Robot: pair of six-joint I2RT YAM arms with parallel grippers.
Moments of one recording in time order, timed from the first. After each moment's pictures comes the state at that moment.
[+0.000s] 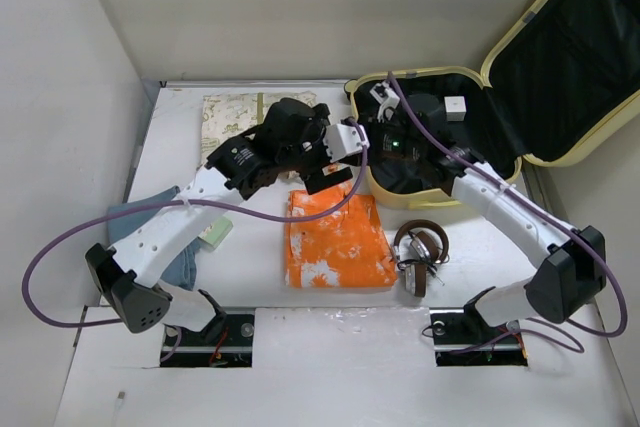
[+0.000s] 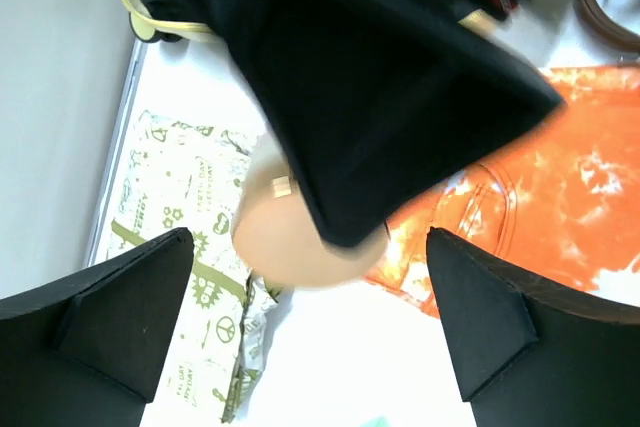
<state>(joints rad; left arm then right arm) -0.78 1.37 1.51 -0.75 0.08 0.60 0.57 1.41 1.24 -0.15 -0.55 0.63</state>
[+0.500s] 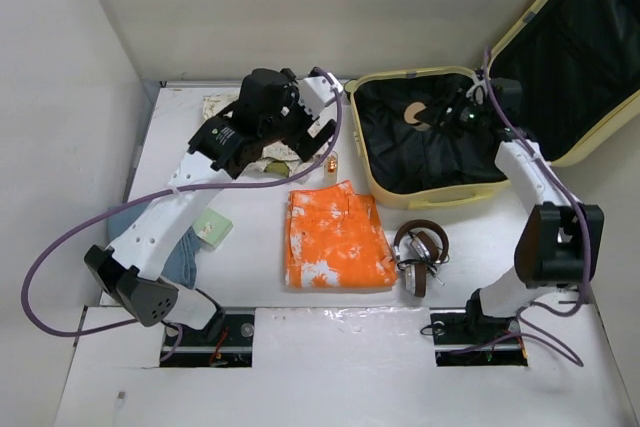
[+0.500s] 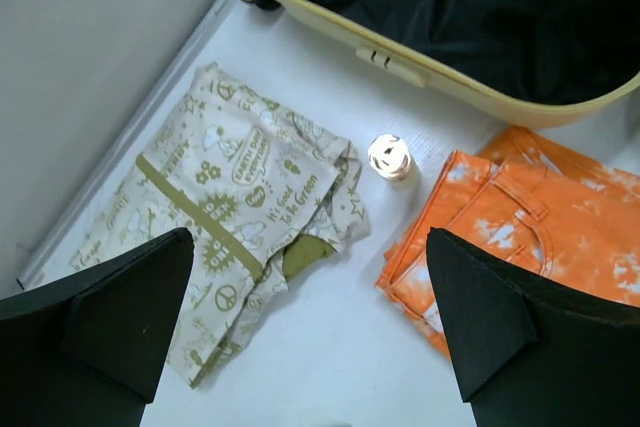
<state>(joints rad) -0.64 1.42 1.66 -0.73 0.03 0.39 0.01 1.54 1.24 -0.15 -0.59 0.63</state>
